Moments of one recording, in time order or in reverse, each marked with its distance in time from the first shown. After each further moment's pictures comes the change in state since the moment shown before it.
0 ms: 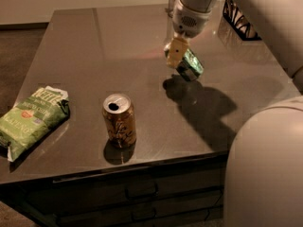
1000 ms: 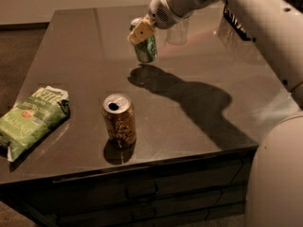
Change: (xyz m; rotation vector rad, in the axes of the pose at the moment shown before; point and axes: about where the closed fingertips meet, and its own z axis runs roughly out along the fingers) arm -0.126 -0.028 -0.003 0.077 -0.560 0.103
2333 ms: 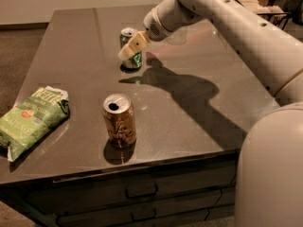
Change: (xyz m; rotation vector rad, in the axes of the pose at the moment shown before) arm 0.018 -0.017 0.049 0.024 -0.011 0.028
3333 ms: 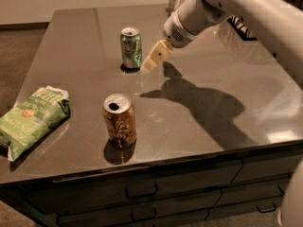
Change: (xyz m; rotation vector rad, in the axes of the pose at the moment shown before) arm 0.056 0.026 -0.066 -0.005 0.149 -0.062
